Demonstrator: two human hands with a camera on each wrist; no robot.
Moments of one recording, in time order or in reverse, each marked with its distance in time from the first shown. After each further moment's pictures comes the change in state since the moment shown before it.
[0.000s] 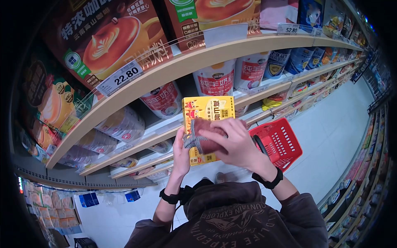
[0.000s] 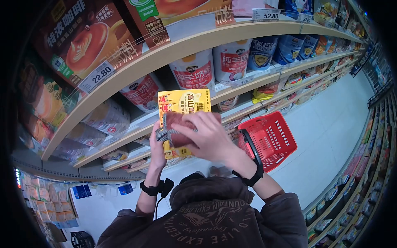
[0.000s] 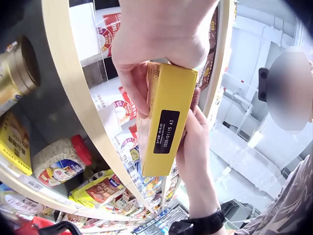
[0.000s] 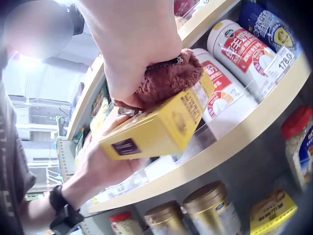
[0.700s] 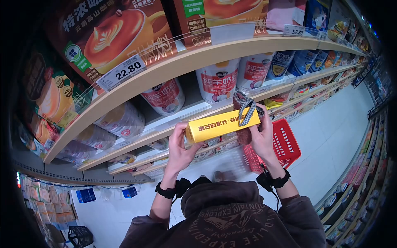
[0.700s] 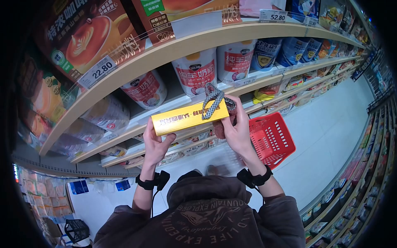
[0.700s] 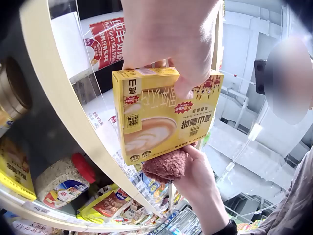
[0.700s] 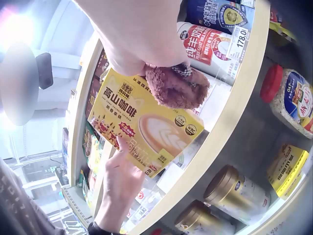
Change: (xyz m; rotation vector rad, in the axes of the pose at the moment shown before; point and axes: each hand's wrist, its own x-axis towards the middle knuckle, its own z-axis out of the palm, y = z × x) left_hand 0.008 0.012 -0.001 0.241 -0.021 0.149; right_hand -0.022 0.036 -0.003 0.652 0.416 0.530
